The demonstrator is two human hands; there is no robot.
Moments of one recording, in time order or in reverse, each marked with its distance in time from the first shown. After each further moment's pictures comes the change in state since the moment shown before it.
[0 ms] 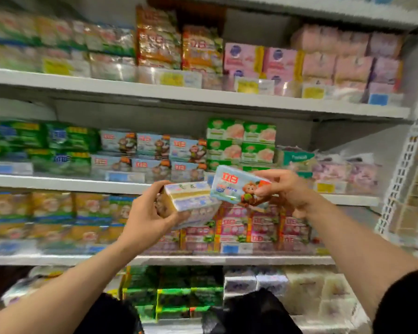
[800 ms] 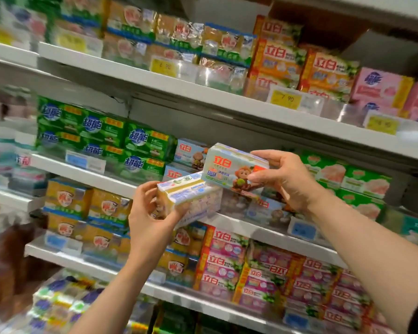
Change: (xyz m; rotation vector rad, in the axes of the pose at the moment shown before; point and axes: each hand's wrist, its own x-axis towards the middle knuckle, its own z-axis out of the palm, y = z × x) left_hand 0.034 -0.108 -0.096 -0.354 0.629 -0.124; right_hand 0.147 -0.069 0.186 -0.091 -0.169 -0.309
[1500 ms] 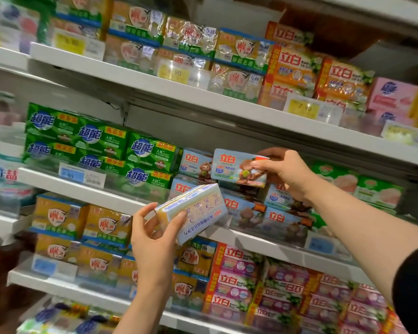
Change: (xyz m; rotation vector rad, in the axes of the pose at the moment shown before) left_hand 0.014 -0.017 -0.004 -0.311 0.138 -0.249; right_hand 0.062 0.003 0.019 -0.127 0.189 0.015
